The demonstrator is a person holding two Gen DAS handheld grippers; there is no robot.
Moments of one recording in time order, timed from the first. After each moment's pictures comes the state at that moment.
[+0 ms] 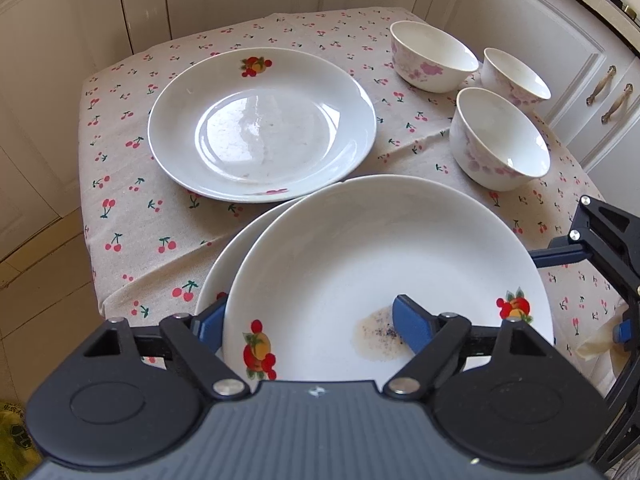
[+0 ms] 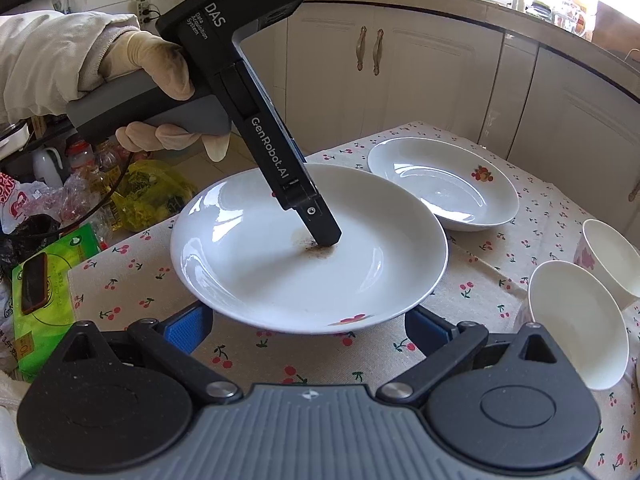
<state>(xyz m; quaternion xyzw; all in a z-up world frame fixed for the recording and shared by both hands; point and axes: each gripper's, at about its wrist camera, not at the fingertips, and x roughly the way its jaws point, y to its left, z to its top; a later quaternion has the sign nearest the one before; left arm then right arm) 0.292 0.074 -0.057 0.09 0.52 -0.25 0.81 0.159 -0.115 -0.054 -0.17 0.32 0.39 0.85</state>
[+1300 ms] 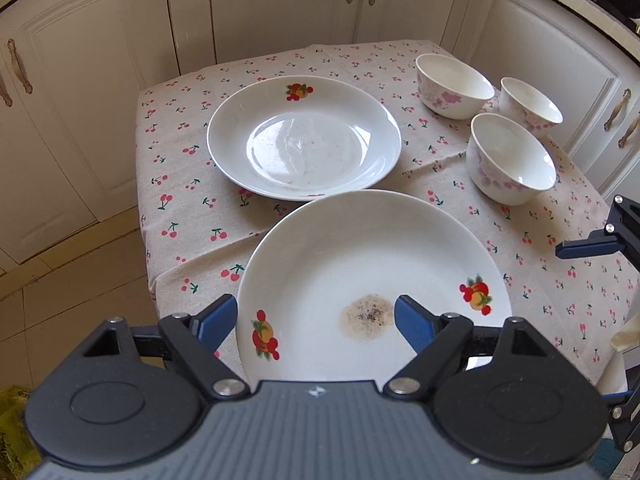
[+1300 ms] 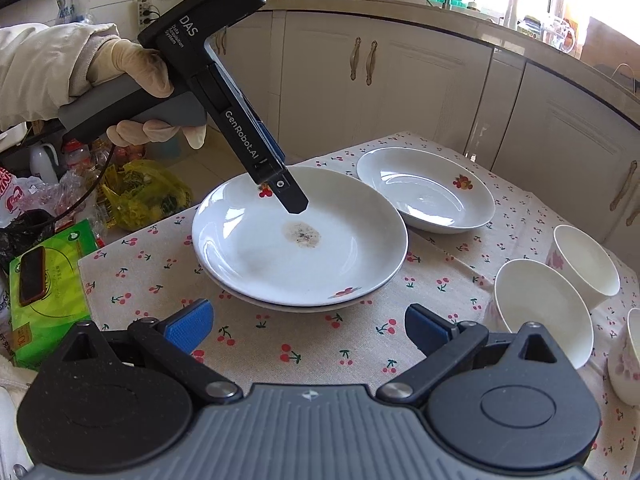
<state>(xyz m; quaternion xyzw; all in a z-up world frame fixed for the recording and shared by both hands) 0.261 0.101 -0.032 0.08 0.48 -0.21 0.85 0.137 -0.132 -0.038 -0.19 0.30 0.37 0.86</state>
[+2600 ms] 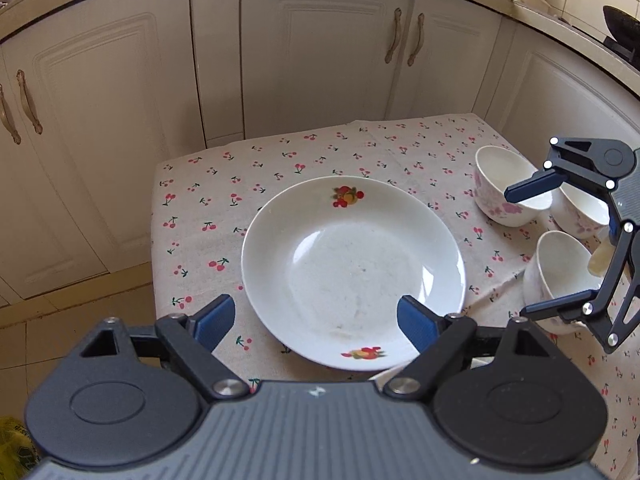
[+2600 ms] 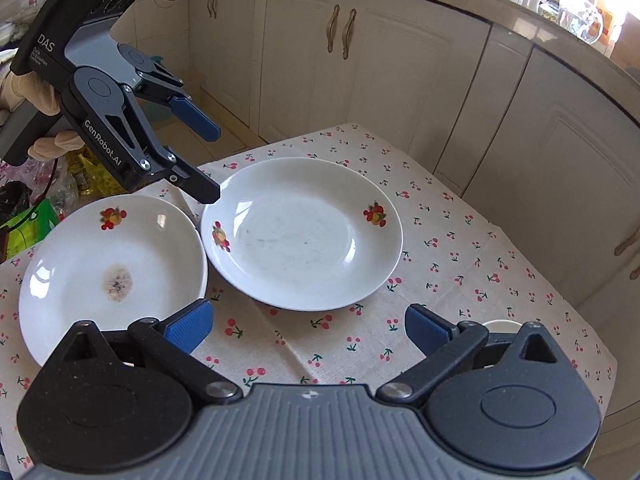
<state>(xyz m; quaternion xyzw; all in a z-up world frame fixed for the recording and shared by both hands) 0.361 0.089 -0.025 0.05 0.43 -0.18 0.89 0.350 -0.146 -0.019 -0.25 0.36 0.39 0.81</state>
